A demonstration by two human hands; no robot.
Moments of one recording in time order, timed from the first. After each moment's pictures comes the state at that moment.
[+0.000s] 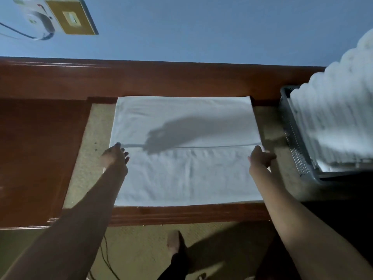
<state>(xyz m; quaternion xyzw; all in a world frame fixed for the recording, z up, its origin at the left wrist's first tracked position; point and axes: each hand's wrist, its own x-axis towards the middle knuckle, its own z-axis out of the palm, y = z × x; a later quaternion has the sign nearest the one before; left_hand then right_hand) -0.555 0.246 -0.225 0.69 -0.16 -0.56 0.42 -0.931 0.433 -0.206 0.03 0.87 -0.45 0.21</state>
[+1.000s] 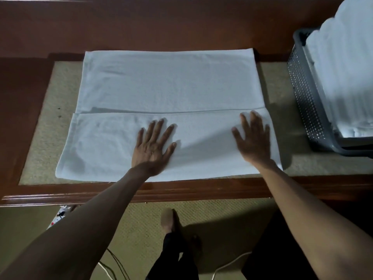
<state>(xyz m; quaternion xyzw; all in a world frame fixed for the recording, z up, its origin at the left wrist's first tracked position) -0.647 0.374 -0.318 0.44 -0.89 -0.13 -0.01 -0.974 0.492 -0.324 -0.51 0.86 -0.06 0.06</state>
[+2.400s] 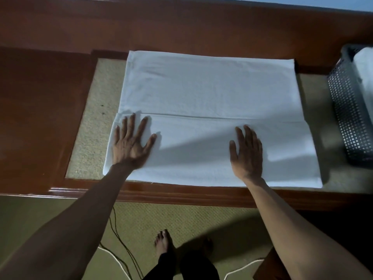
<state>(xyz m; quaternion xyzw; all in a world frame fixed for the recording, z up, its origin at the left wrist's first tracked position) -0.493 0.292 -0.313 0.57 -0.81 -0.12 0.02 -0.826 0.449 -0.330 -0.52 0.84 -0.13 0.06</state>
